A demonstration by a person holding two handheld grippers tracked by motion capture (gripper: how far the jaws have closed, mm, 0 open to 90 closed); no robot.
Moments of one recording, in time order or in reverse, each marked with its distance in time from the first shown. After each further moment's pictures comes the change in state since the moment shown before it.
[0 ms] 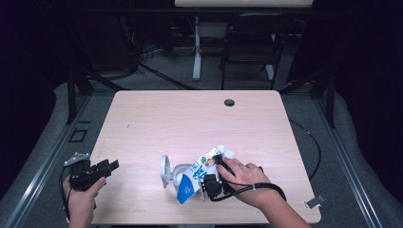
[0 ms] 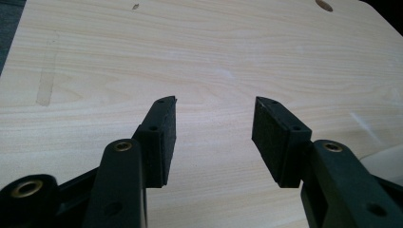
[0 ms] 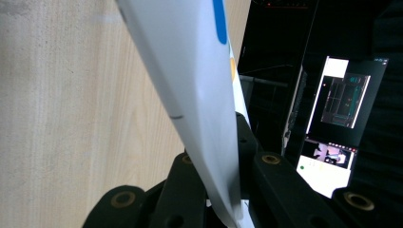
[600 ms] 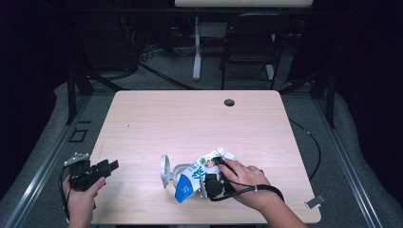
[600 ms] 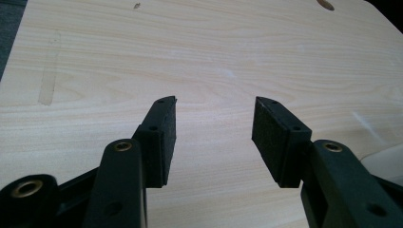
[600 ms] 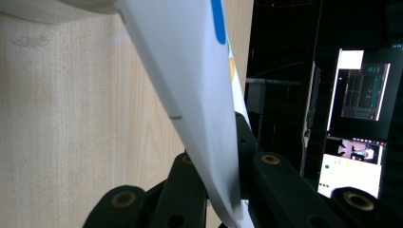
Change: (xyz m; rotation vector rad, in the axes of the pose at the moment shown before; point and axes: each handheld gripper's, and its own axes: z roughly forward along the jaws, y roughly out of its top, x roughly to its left) left arm 0.002 0.000 -0.001 0.012 0.002 0.004; right arm 0.000 -0.002 -0.002 -0.026 0.033 0.097
